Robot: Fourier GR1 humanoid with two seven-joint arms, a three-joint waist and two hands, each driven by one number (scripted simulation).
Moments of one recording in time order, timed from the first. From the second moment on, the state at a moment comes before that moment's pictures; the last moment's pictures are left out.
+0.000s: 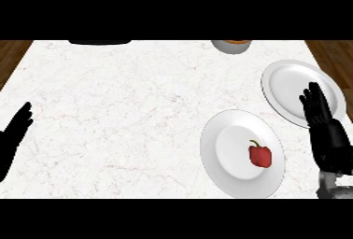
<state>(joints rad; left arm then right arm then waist) 0.03 0.62 -0.04 -1.46 0.16 0.15 0.12 -0.04 -0.35 0.07 -1.63 -0.15 -0.25 -0.04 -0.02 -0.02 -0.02</state>
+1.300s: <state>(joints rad) 0.01 0.21 -0.21 -1.43 0.23 0.18 0.19 0.17 -0.59 -0.30 -1.47 -0.12 0.02 -0.53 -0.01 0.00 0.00</state>
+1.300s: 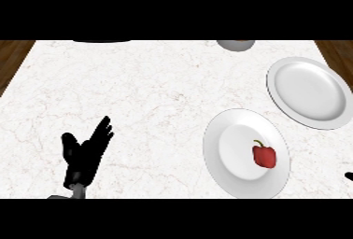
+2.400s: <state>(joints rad) 0.00 0.19 -0.15 -1.40 0.20 0.12 0.18 0.17 -0.51 0.04 -1.81 0.43 0.02 0.10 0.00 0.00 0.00</state>
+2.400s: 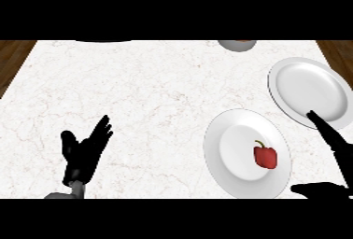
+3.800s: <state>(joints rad) 0.01 0.12 -0.08 -1.41 0.12 0.06 0.20 0.07 -0.26 0.10 -1.55 0.79 0.01 0.12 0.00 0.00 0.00</state>
